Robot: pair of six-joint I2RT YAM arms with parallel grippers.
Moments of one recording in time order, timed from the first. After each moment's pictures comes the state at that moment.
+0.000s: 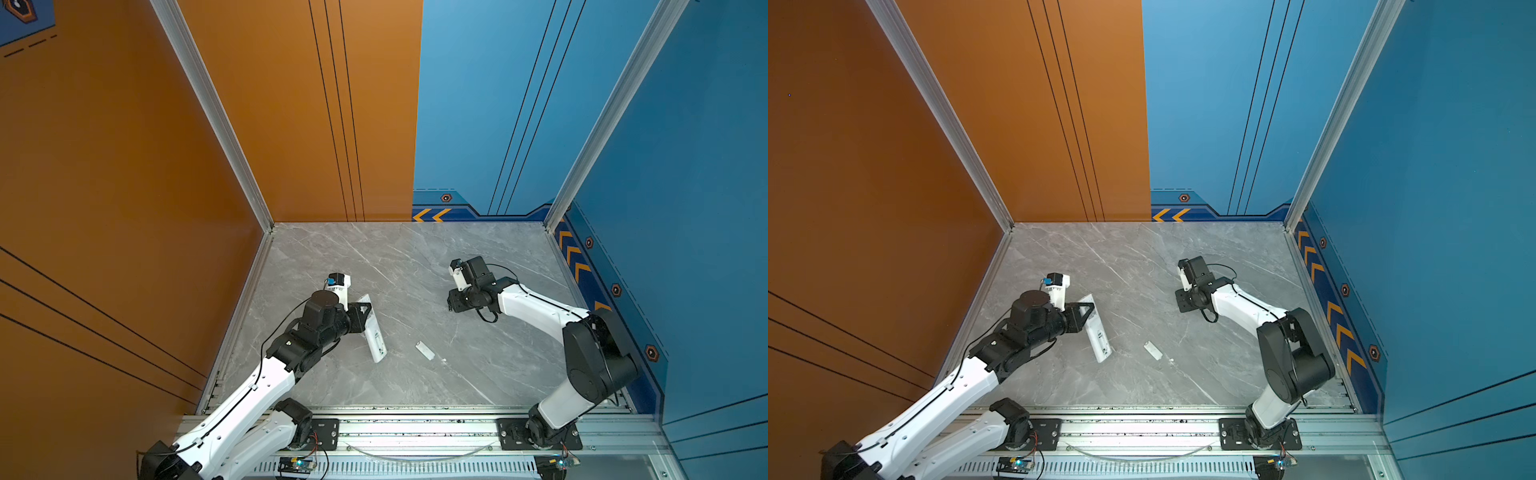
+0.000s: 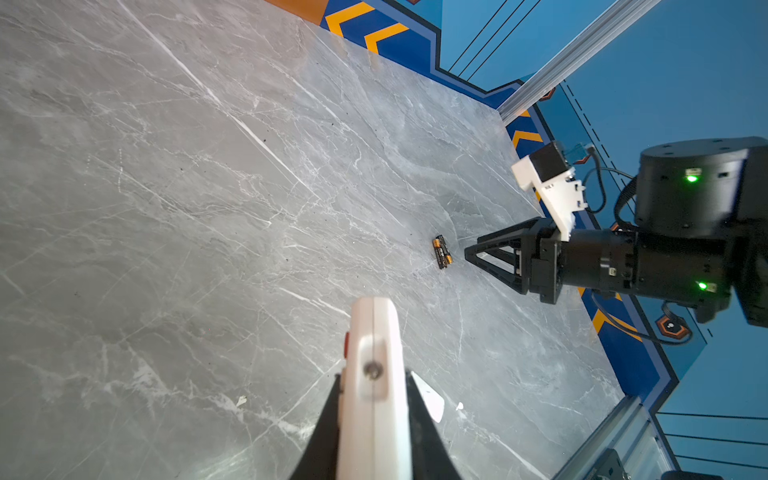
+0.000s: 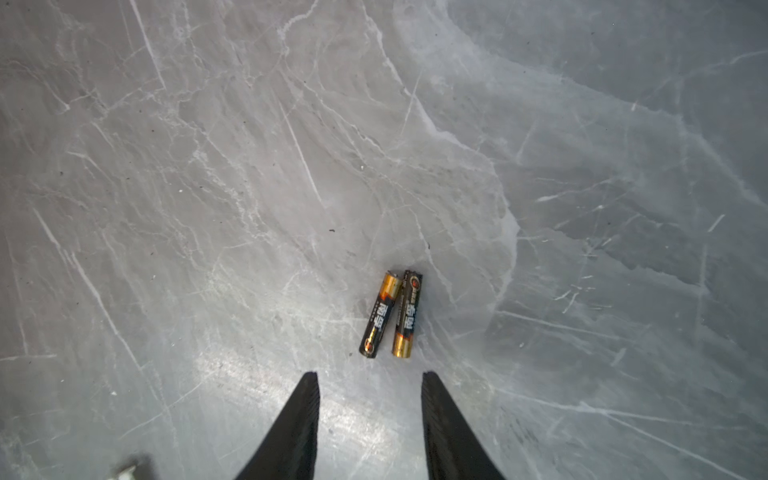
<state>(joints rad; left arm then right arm) -0.50 0.87 0.62 -0.26 0.12 -0.60 0.43 1.65 1.04 -0.43 -0.03 0.12</state>
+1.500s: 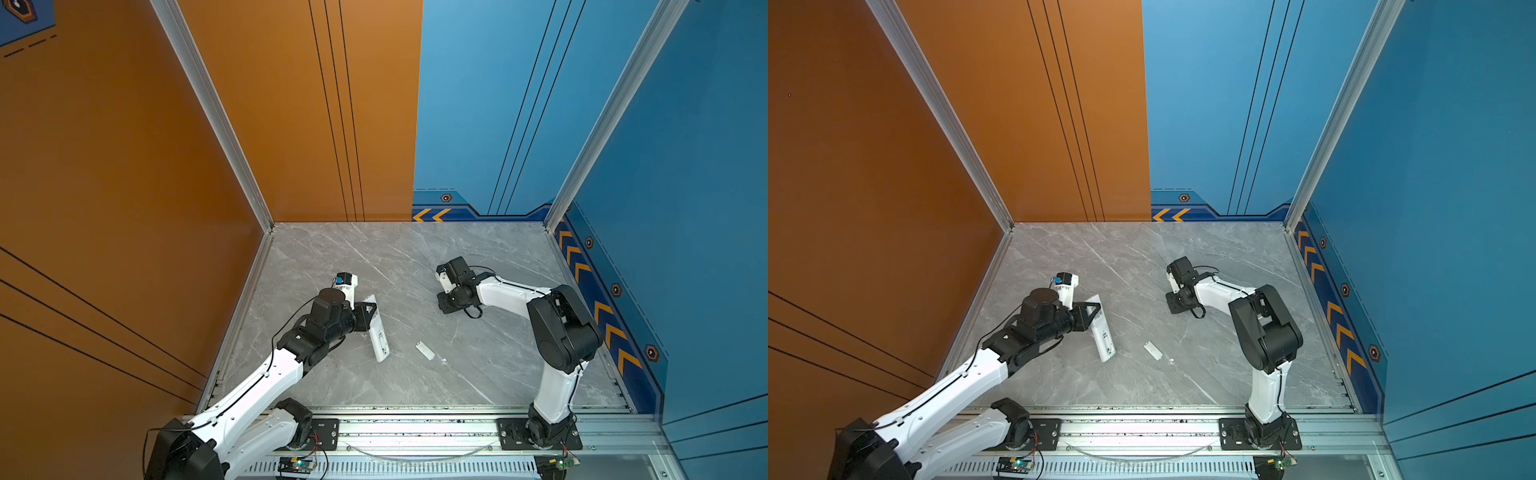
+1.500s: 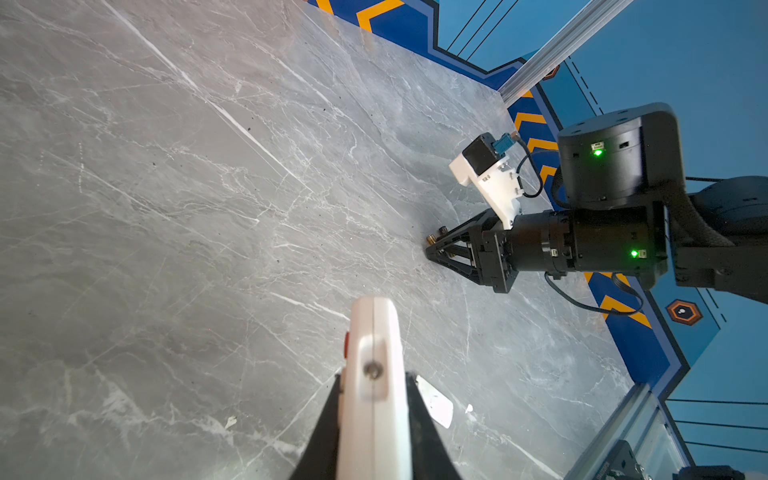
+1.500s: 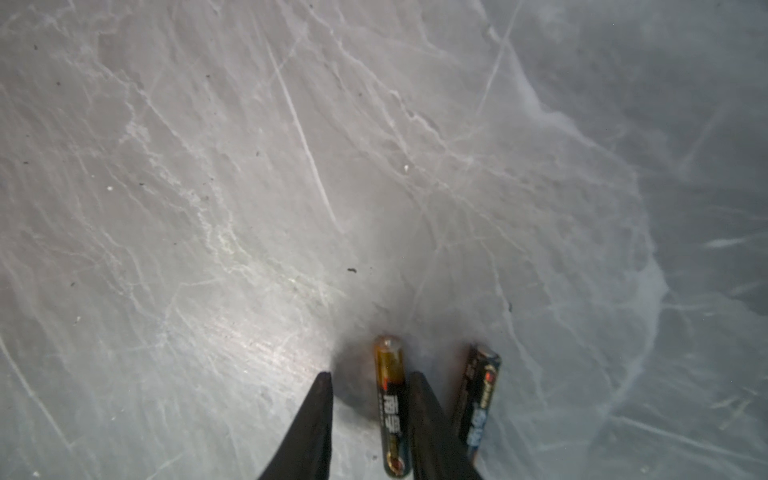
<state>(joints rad) -0.50 0.97 0.60 -0.16 0.15 -0.57 0.48 1.88 1.16 -0.44 -0.05 0.11</state>
